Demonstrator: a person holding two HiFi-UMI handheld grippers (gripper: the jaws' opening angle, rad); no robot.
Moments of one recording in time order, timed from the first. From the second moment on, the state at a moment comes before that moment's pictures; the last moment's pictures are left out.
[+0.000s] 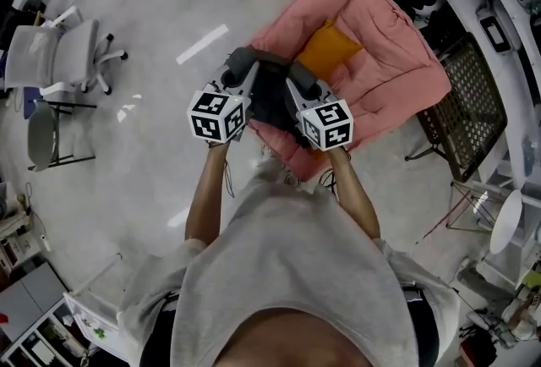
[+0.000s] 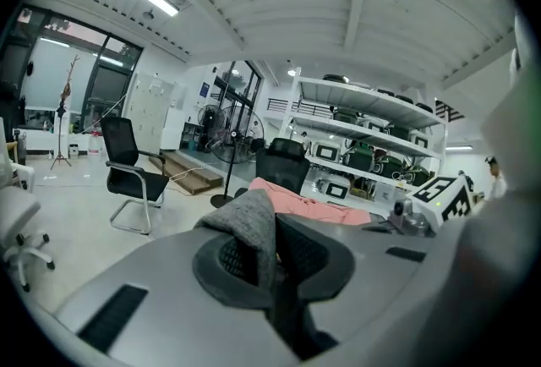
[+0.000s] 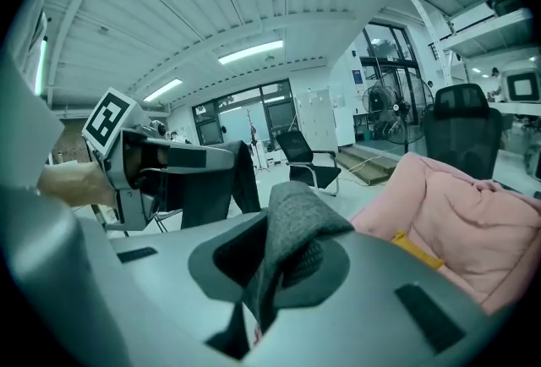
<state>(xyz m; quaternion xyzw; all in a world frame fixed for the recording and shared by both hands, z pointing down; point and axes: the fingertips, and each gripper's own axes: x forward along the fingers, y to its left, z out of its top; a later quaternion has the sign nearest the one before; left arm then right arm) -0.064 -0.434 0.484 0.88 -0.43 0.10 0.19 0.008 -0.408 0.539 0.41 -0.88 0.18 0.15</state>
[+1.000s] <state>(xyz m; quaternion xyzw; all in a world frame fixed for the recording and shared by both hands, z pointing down) -0.052 -0.475 0.590 0.86 -0.40 0.15 0.26 0.017 -0.460 0.625 0.40 -0.87 0.23 0.18</state>
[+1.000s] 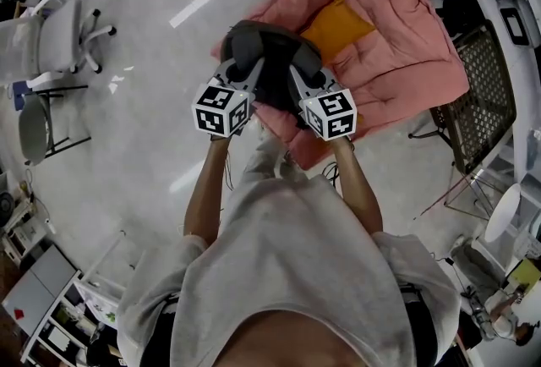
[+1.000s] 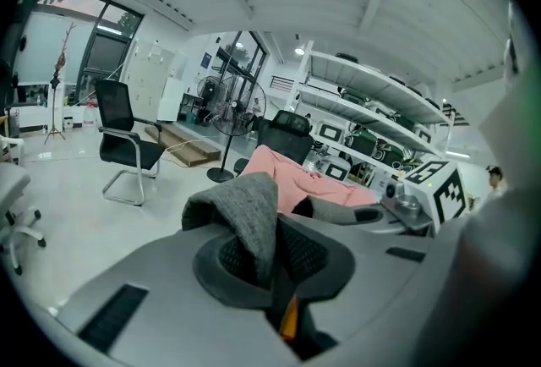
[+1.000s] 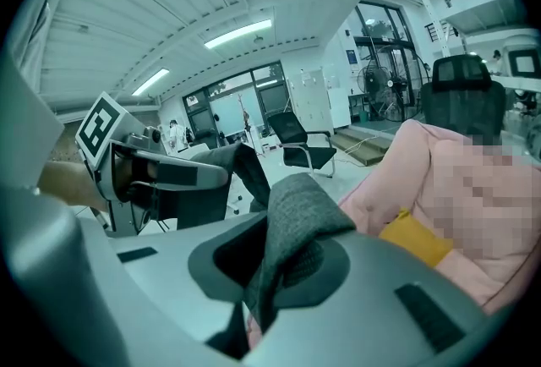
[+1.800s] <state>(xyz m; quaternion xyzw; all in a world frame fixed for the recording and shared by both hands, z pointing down) -0.043 -0.531 0.641 0.87 -0.37 0.17 0.28 0.026 -0.512 0.677 0.42 -0.85 0.25 0.20</state>
